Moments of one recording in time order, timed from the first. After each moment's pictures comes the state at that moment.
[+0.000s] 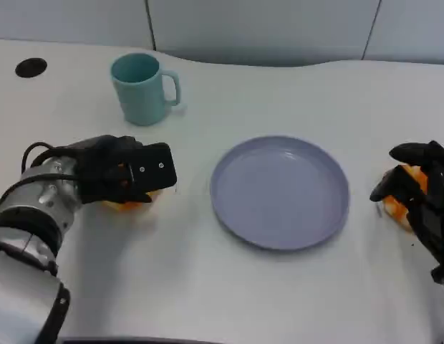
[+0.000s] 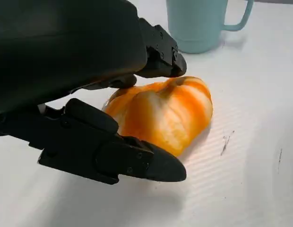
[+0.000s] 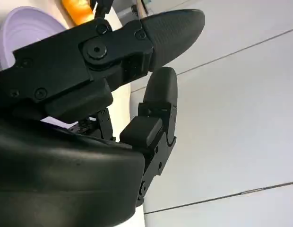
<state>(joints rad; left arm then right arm) -0.98 0.24 -0.38 1.38 0.61 -0.18 -0.13 -0.36 0.00 -0.34 0.68 0.48 -0.31 0.59</state>
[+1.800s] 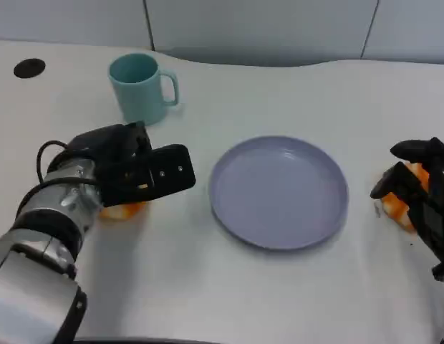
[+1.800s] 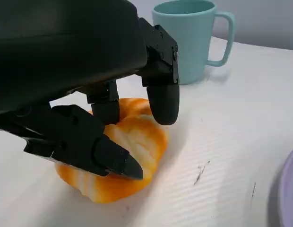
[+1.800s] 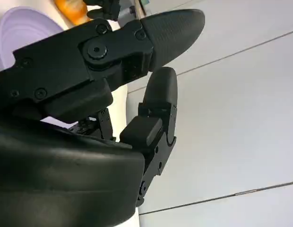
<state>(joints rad) -0.97 0.19 -0.40 1.38 0.62 -0.15 0.10 -0.36 0.00 -0.35 0.66 0.48 -0.31 0.59</state>
